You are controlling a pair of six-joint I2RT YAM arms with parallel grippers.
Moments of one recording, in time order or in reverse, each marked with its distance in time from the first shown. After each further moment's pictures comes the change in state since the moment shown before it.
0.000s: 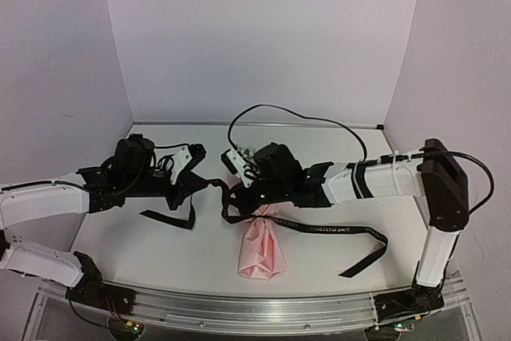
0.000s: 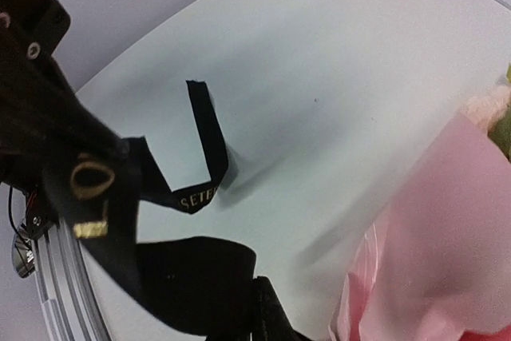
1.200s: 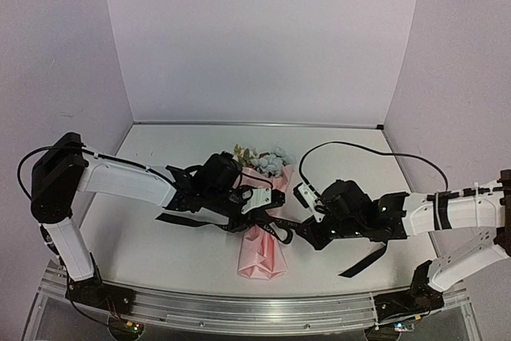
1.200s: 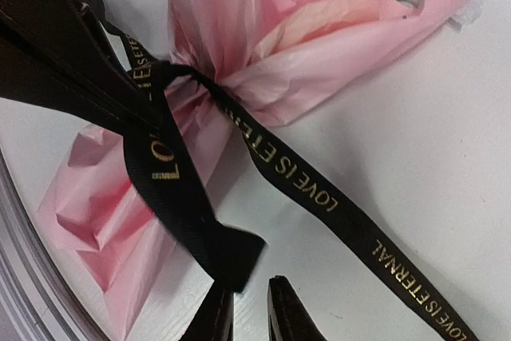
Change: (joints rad) left arm -0.257 0.631 0.365 0.046 0.114 0.248; right arm 0.002 -0.568 -0.603 -0.188 0.258 0.050
